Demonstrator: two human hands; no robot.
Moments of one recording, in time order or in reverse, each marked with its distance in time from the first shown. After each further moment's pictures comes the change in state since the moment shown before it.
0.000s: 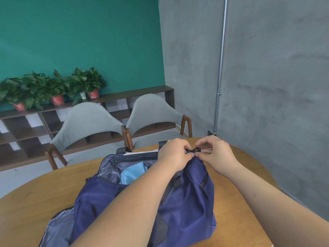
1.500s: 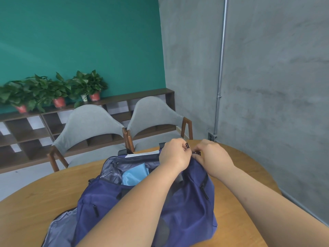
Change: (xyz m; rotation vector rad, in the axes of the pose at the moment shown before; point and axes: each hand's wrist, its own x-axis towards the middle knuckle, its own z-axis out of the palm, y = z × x) left_hand -0.007 0.011 0.000 -0.099 0.191 -0.110; right_hand 0.002 -0.018 0.012 -0.563 -0.083 -0.128
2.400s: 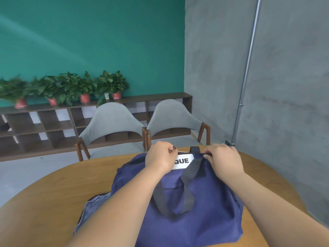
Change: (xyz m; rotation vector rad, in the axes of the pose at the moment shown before) left_hand -0.022 -0.086 -0.090 0.024 0.101 -0.100; right_hand 0.009 -0.052 0.007 -0.274 0.066 0.002
